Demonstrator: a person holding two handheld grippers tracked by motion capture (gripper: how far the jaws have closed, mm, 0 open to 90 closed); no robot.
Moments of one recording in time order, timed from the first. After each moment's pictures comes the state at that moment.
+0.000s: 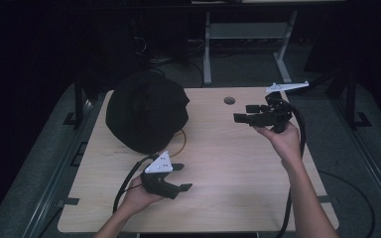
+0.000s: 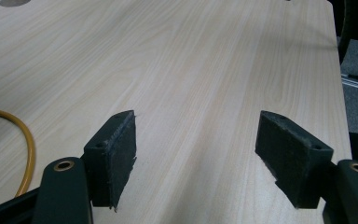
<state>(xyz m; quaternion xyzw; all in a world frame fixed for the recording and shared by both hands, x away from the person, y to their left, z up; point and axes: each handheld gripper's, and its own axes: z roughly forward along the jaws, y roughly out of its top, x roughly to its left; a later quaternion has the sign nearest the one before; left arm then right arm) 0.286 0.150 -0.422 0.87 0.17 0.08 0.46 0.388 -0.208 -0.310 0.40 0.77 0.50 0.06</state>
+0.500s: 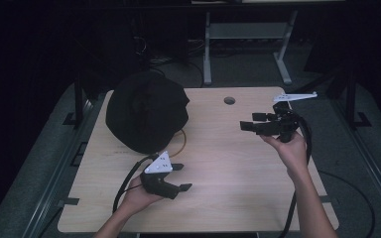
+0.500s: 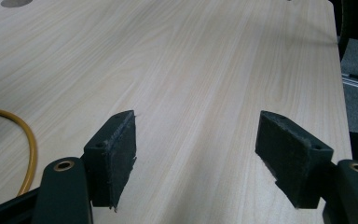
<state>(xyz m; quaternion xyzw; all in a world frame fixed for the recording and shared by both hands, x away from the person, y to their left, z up) 0.285 0.151 -0.421 0.87 0.17 0.08 0.46 0.370 -0.224 -0.326 0.41 0.76 0.50 0.05</state>
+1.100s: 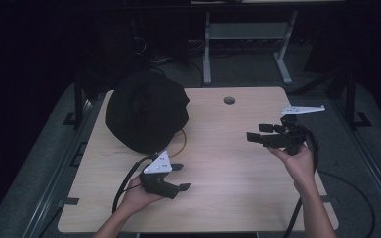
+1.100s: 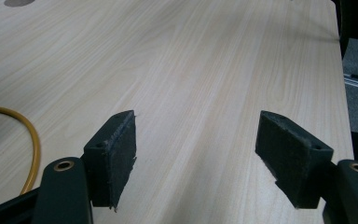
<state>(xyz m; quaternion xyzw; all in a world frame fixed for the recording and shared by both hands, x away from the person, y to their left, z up) 0.286 0.152 -0.421 0.87 0.17 0.08 0.46 0.347 -0.242 -0.347 0.42 0.75 0.50 0.05</state>
